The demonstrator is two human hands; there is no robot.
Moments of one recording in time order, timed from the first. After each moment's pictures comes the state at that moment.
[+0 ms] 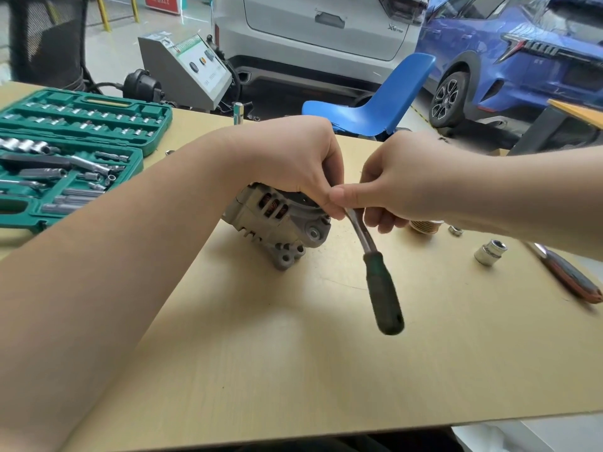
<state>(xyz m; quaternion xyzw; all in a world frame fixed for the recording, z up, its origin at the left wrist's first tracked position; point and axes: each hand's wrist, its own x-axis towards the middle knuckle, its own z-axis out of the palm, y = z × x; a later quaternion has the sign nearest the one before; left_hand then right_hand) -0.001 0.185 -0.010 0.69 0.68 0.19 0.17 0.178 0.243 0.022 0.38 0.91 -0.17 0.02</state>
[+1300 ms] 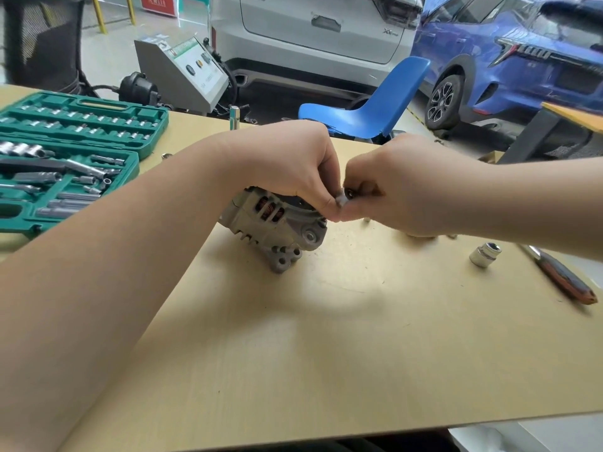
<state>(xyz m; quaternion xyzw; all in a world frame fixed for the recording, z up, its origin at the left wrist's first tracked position) -0.001 0.187 -0.013 0.69 0.68 0.20 0.16 0.189 0.254 0.023 0.17 0.98 0.07 0.01</state>
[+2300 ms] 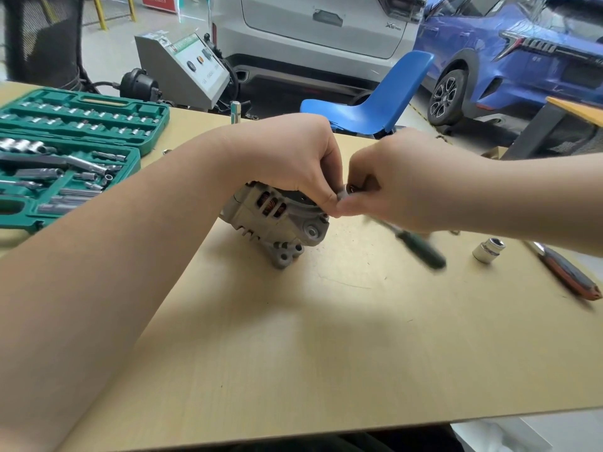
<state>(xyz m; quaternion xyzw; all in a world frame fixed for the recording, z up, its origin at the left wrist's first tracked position) 0.000 0.187 -0.012 0.69 0.68 0.19 0.16 0.185 0.244 0.023 0.24 0.97 0.04 0.03</state>
